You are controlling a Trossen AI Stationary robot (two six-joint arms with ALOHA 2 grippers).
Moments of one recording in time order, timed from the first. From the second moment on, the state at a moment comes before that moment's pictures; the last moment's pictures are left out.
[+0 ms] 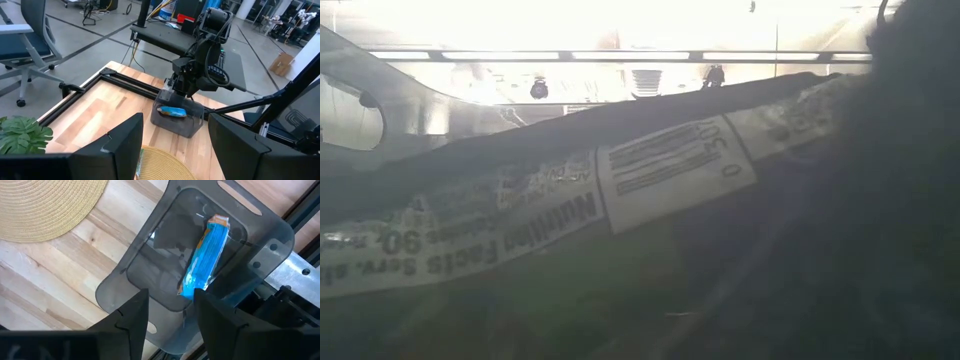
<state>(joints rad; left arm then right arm) 0.04 1.16 1.40 -0.46 -0.13 -0.33 0.05 0.86 0.93 -1.48 -0.05 1.04</state>
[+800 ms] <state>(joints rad) 0.04 1.16 1.40 -0.46 -0.13 -0.33 0.05 0.86 0.94 -0.78 -0.02 0.64</state>
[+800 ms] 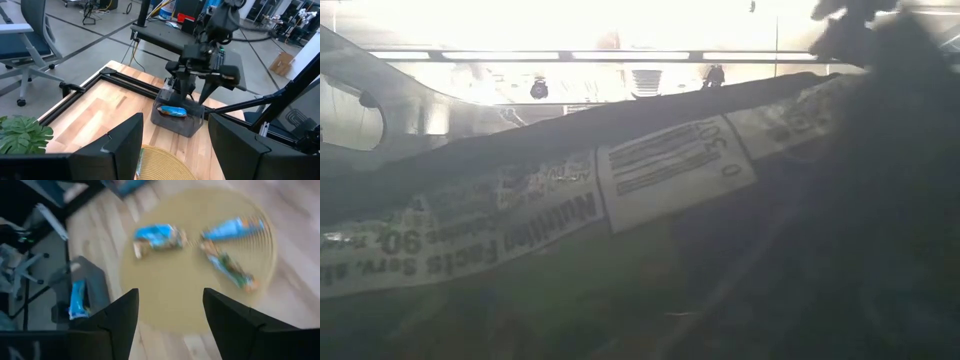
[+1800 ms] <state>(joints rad) 0.04 1.16 1.40 -0.56 -0.13 -0.31 0.05 0.98 0.97 -0.63 0.04 0.30</state>
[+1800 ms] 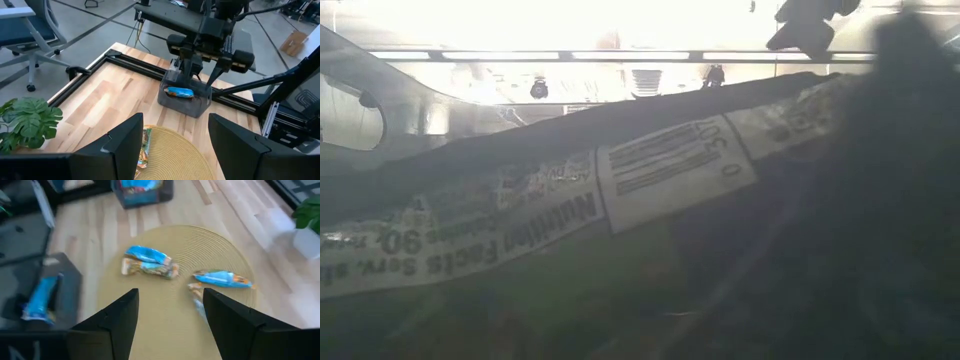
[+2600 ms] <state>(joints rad) 0.04 1.16 1.40 -0.65 -0.14 -0.30 -0.17 1.41 1.25 -0.92 -0.03 -0.15</state>
